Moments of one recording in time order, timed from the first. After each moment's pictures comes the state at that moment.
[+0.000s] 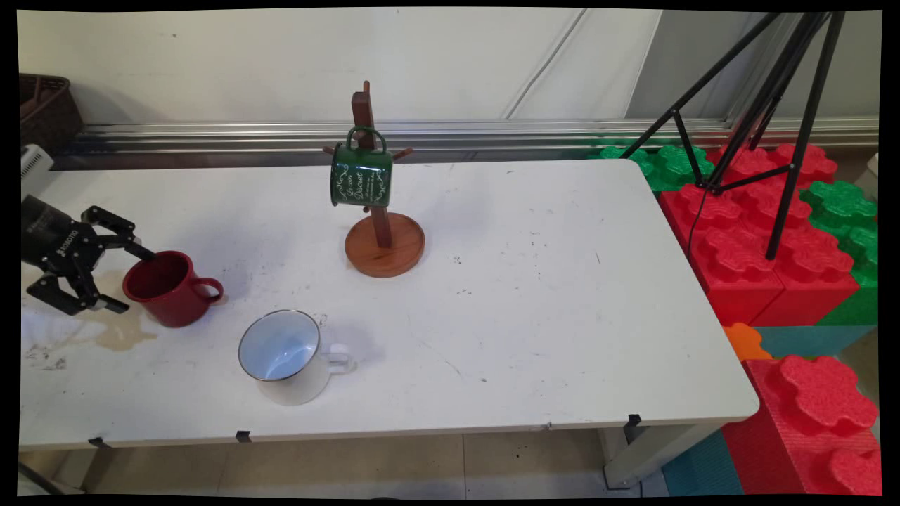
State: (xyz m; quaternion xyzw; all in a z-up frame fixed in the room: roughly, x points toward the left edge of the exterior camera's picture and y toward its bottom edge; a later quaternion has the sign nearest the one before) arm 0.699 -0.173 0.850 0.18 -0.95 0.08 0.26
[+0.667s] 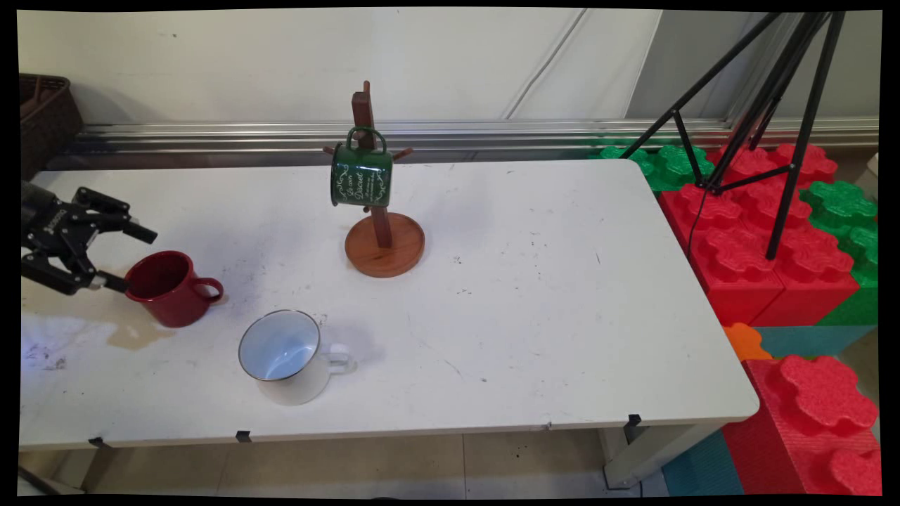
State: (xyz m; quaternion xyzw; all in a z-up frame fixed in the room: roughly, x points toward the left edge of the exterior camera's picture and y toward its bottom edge) arm 0.704 -0.163 0.872 0.24 -0.90 0.07 0.37
